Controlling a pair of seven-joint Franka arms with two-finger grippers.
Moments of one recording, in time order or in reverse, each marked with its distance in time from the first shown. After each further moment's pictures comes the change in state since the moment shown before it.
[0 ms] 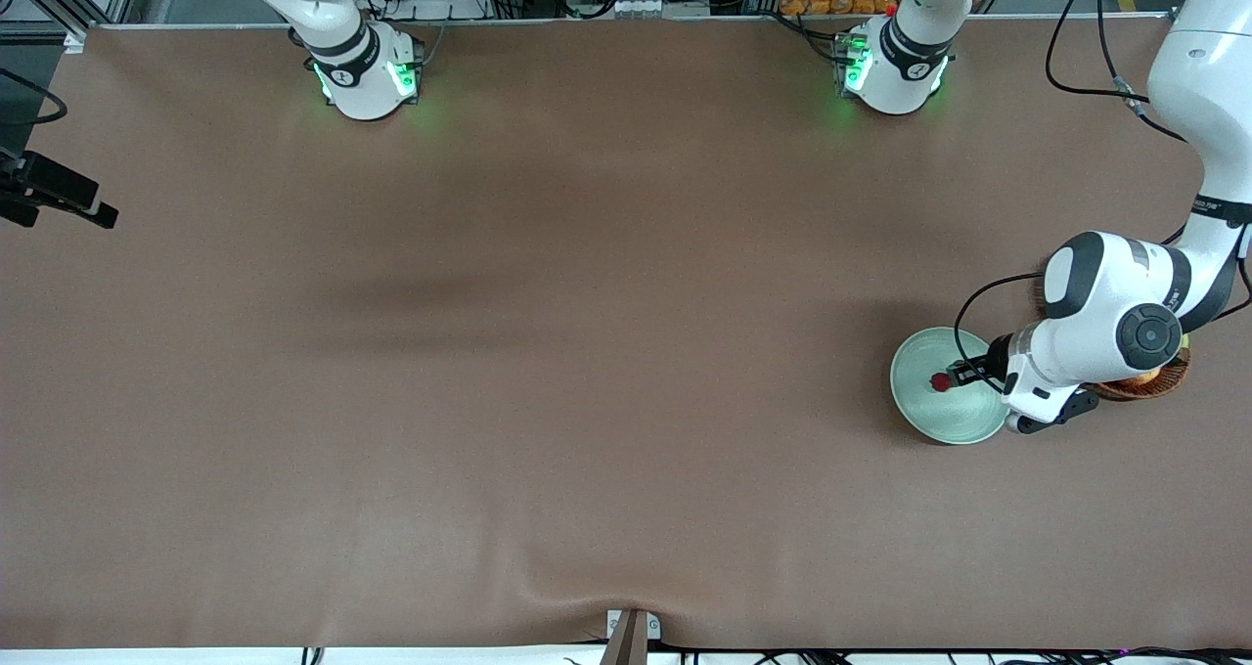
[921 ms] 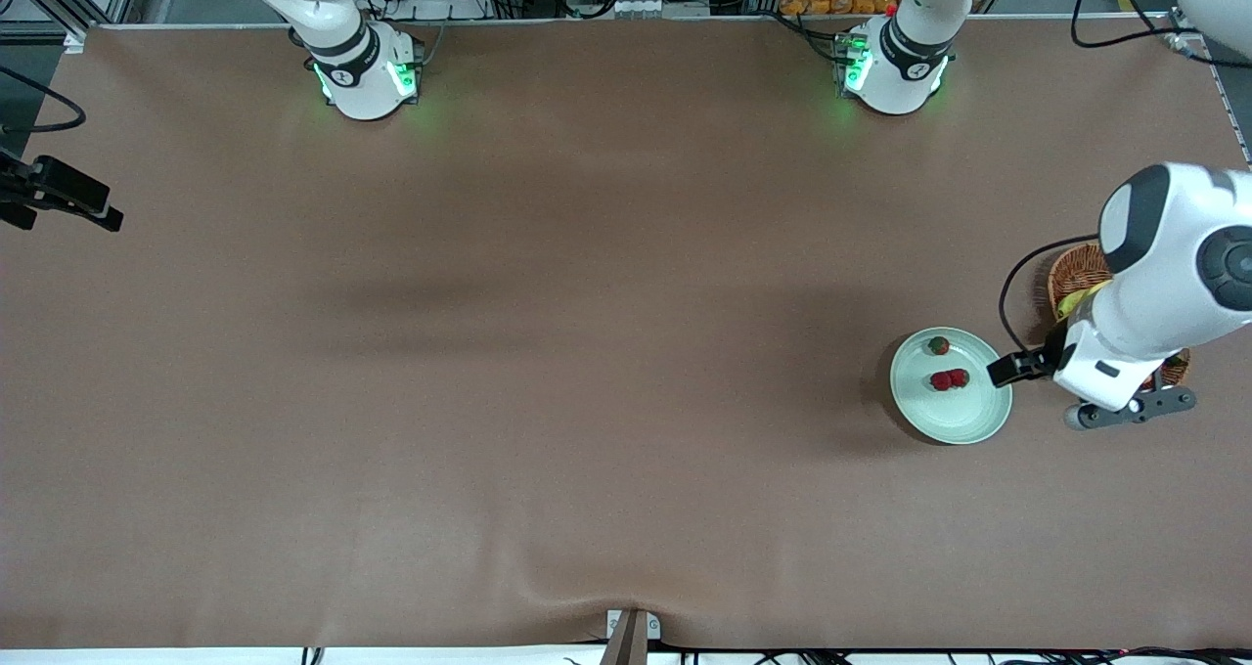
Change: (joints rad) left arm 0.001 -0.249 -0.114 0.146 -0.025 -0.256 0.126; right arm 0.014 0.001 0.019 0.001 -0.076 0.003 0.000
